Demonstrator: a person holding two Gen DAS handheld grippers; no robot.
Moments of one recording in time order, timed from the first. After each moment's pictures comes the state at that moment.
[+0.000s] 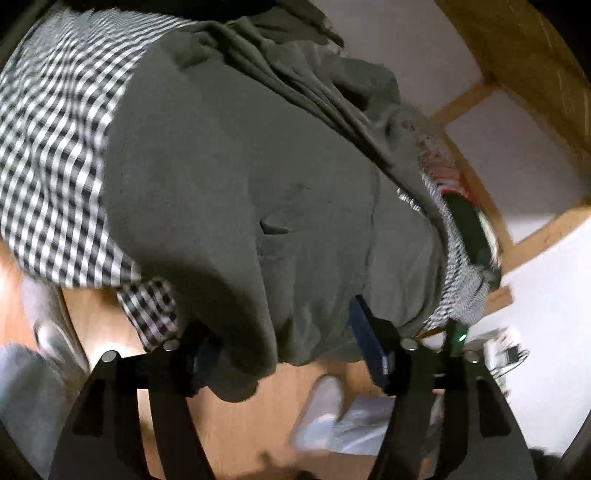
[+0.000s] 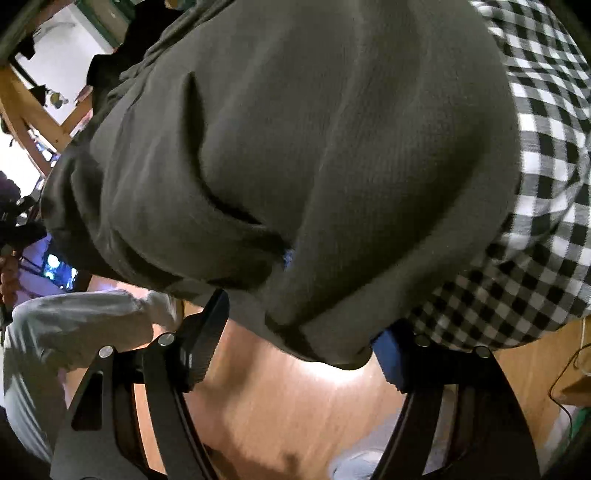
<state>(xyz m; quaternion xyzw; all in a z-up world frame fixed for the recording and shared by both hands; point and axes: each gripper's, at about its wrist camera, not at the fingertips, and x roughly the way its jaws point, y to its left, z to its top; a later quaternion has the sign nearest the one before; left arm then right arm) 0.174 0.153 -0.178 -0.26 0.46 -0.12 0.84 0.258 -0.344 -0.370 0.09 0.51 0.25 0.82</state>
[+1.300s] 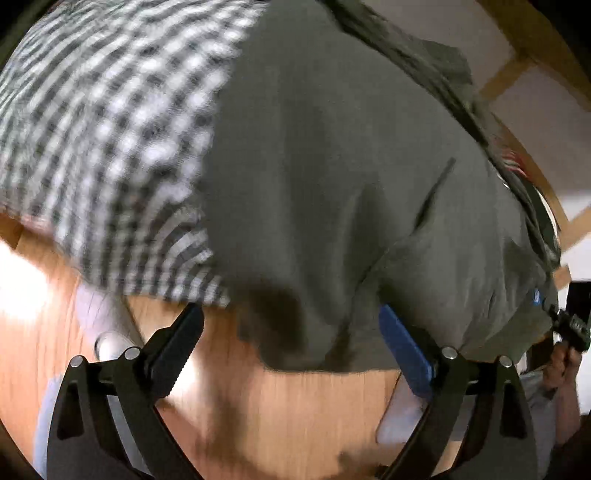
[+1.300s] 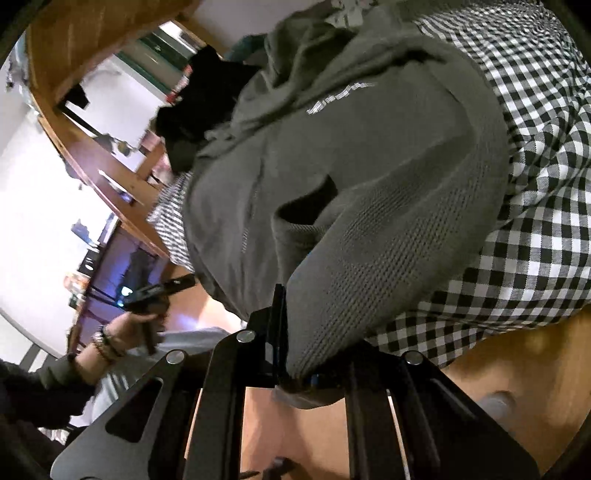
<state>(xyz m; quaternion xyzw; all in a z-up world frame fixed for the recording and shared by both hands) 0.176 0.244 -0.262 -0.19 0.48 -0.07 0.85 0.241 -0.343 -0.265 0.20 0.45 0.36 0.79</state>
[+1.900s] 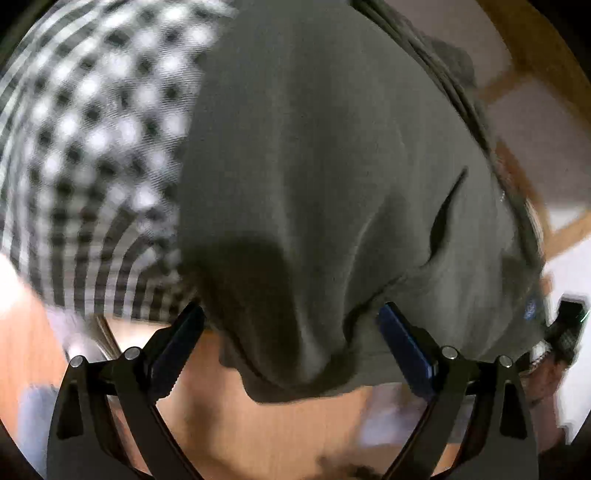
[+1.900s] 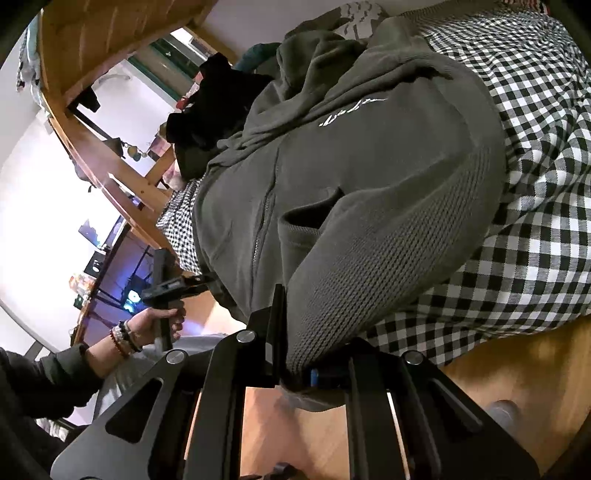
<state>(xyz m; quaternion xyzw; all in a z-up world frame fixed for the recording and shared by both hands) 0.210 0.280 -0.291 -0.22 0.49 -0.10 0.84 0.237 -0.341 -0.257 0.21 0.44 0.36 0.80</state>
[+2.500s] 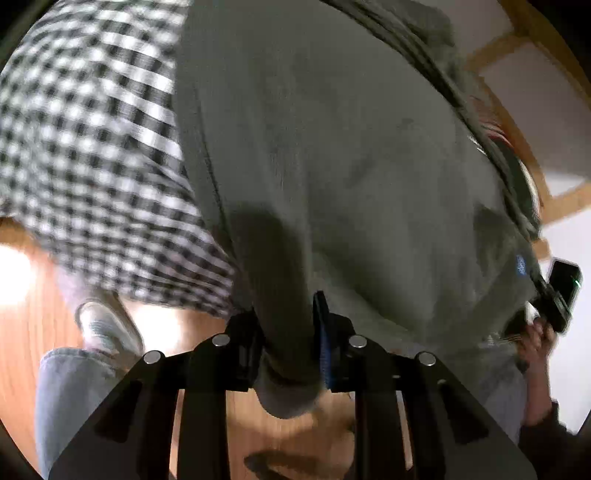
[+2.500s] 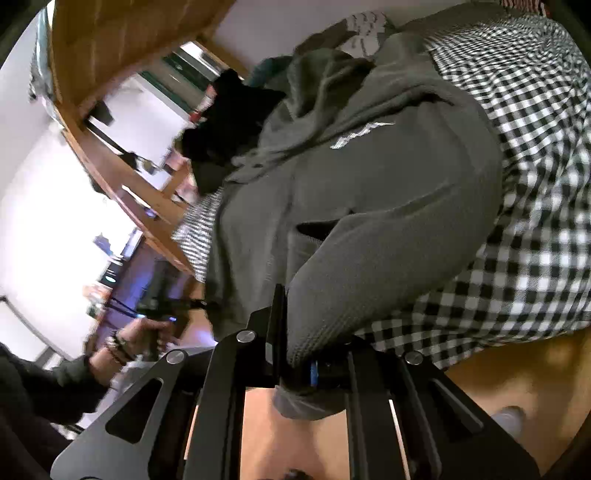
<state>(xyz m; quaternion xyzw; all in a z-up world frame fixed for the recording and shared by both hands) 0.204 0.266 -0.245 -0.21 0.57 -0.14 0.78 0.241 -0.354 -0.244 0.24 0.41 0.39 0.79</state>
